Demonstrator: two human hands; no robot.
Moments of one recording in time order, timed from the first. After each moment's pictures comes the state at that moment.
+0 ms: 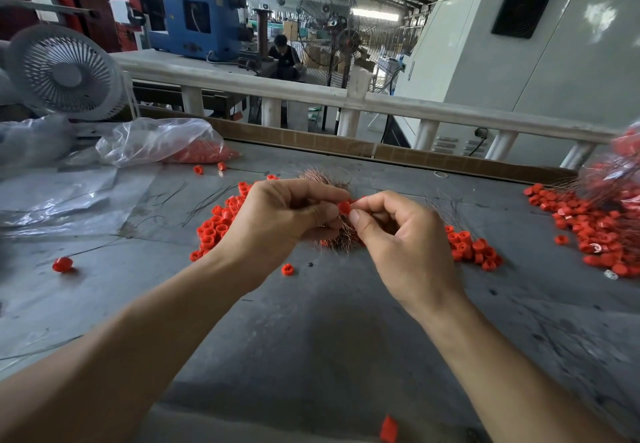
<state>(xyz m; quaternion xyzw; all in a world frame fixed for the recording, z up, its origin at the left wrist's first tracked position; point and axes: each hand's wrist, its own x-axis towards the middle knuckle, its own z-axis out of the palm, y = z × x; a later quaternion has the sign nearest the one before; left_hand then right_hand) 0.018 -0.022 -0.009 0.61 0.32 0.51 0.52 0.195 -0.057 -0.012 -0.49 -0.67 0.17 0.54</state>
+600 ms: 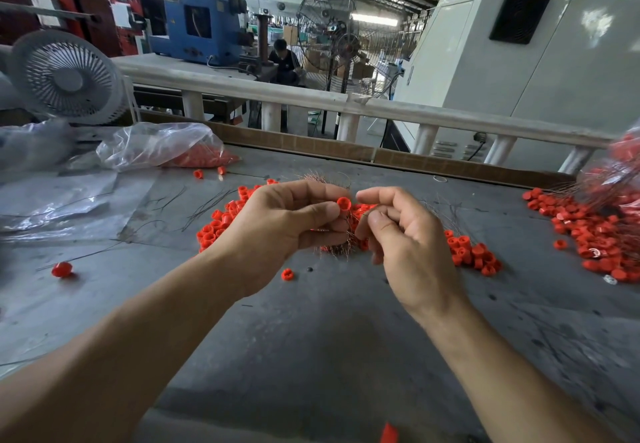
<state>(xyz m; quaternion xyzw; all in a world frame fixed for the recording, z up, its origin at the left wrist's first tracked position) 0.016 -0.025 -0.003 0.54 0.26 0.49 0.64 0.200 -0.054 -0.014 -0.47 -0.65 0.24 0.55</state>
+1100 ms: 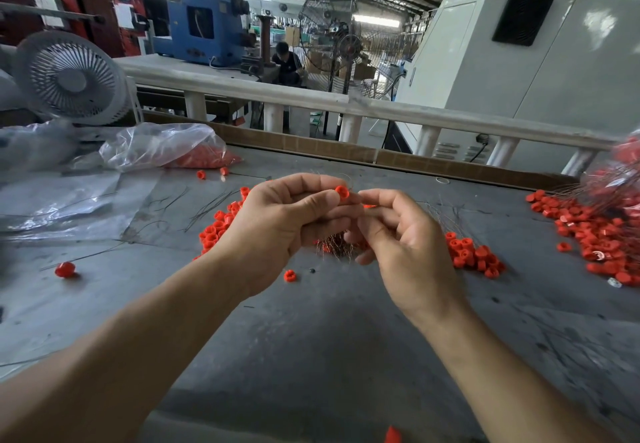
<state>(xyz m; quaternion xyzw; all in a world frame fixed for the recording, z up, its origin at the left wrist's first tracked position) 0.019 -0.029 0.002 0.48 0.23 0.53 0.66 0.194 -0.056 -0.016 -0.46 -0.63 0.28 0.55</state>
